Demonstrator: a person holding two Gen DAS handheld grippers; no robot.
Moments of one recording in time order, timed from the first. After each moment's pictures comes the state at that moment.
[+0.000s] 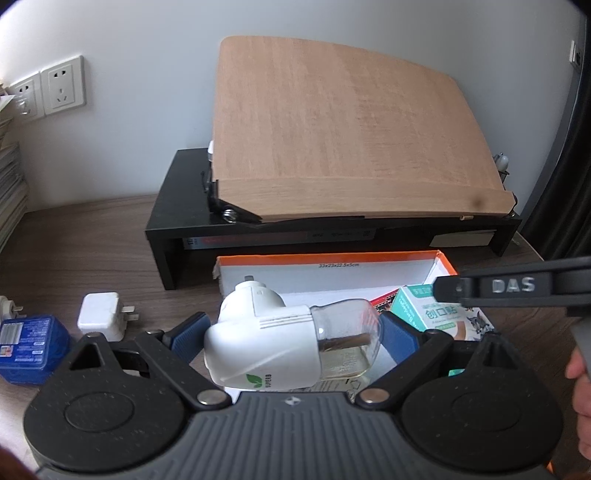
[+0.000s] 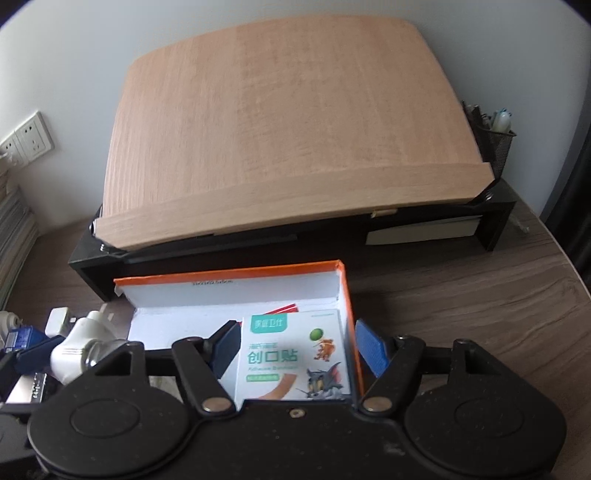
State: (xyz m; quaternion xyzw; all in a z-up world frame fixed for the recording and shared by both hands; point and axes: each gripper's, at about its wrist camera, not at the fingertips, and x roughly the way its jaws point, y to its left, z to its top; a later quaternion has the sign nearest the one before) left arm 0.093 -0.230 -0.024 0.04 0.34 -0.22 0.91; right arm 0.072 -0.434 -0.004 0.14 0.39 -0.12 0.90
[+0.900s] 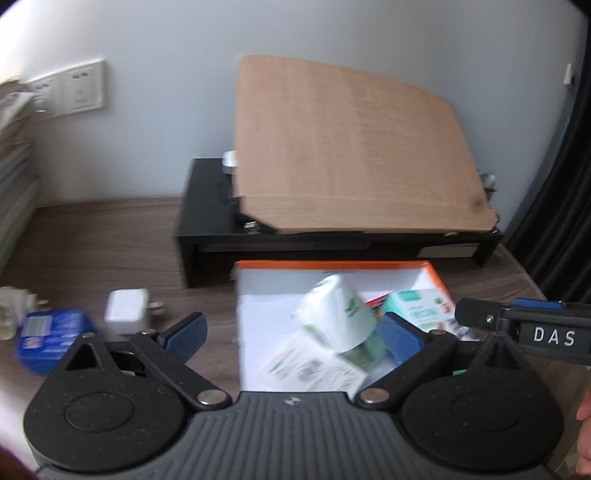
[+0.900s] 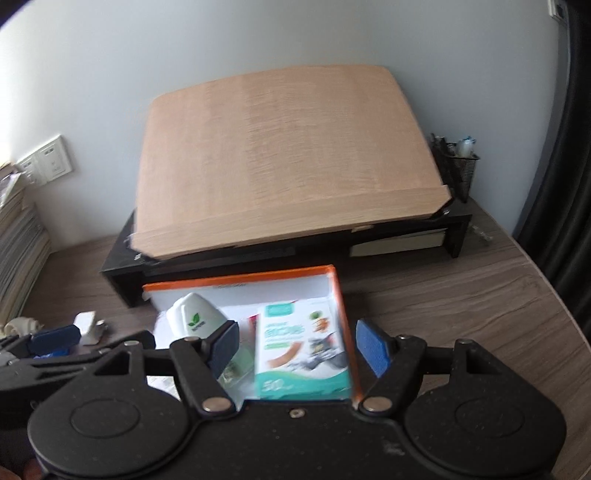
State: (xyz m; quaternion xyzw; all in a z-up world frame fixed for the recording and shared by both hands) left arm 0.071 -0.194 0.008 0.02 0.35 -0.22 0.91; right arm 0.018 -0.392 0.031 0.14 0.35 -0.13 0.92
